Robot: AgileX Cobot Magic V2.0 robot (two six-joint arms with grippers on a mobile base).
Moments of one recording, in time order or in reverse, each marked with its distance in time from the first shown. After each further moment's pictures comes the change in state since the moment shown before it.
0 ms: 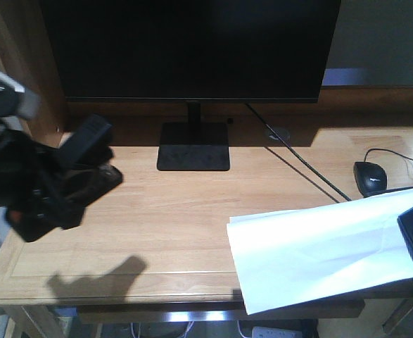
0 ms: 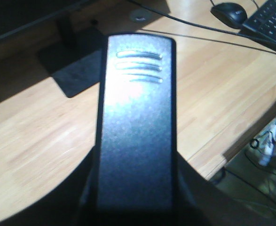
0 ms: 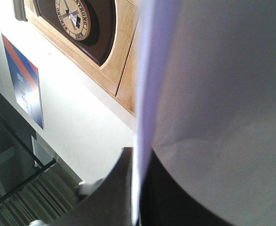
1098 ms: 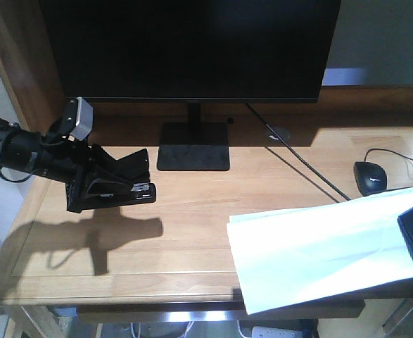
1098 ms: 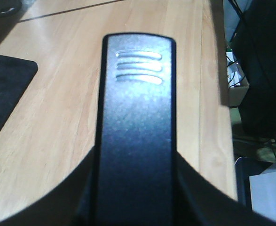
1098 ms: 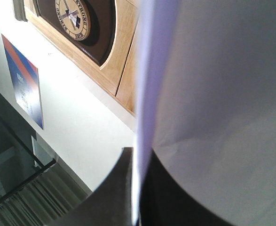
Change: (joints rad) left arm 0.376 0.868 -0.413 -0.698 0.591 1.371; right arm 0.000 0.000 0.000 0.000 0.000 0.000
